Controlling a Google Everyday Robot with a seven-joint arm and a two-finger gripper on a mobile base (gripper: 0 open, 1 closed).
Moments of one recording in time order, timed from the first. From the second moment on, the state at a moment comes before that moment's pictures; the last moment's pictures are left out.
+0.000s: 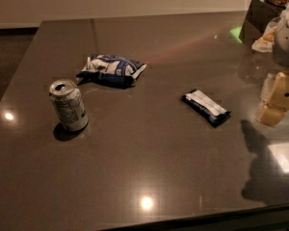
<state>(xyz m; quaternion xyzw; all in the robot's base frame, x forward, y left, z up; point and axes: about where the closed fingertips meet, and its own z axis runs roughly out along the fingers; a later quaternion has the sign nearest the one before) 0.438 -0.217 0.976 -0.60 0.78 -0.03 0.16</state>
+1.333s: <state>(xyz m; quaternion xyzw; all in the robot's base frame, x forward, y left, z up) 0.503 -0.222 0.948 -0.53 0.82 -0.01 0.20</state>
